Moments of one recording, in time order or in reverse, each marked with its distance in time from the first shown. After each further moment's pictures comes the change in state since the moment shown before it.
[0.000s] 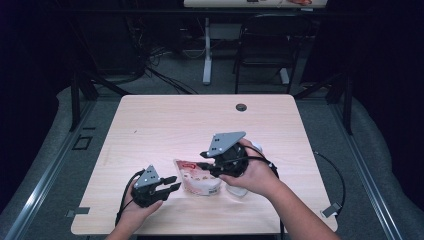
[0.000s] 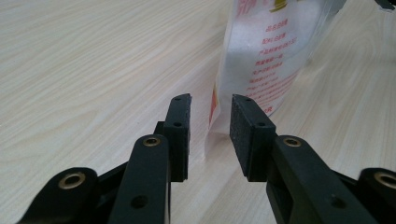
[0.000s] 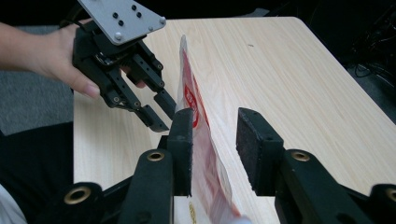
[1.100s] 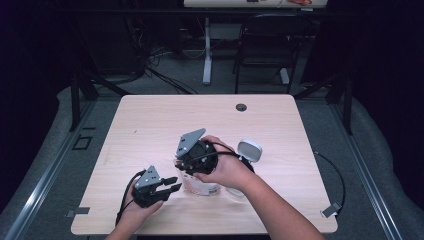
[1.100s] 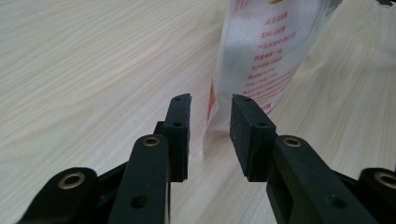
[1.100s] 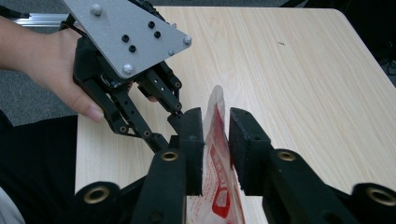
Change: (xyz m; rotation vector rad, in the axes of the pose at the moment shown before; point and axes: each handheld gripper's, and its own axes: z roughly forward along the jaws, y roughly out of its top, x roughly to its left) left arm 0.000 -0.001 0.002 0.008 -0.009 0.008; right arm 0.009 0.038 0.051 0.101 0.073 -0.058
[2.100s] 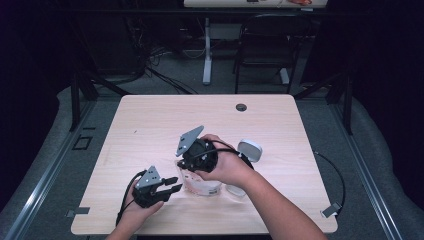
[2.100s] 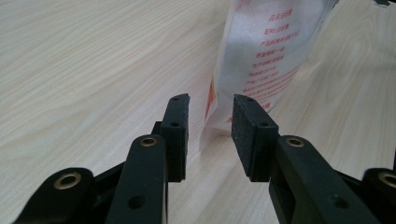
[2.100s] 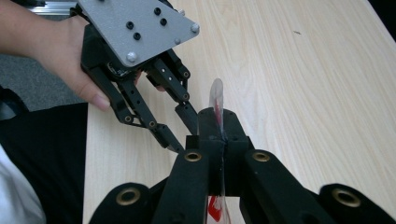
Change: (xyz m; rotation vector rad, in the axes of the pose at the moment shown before) left arm -0.001 0.000 0.001 0.000 -0.009 0.002; right arm -0.006 -0.001 0.001 0.042 0.062 -0.008
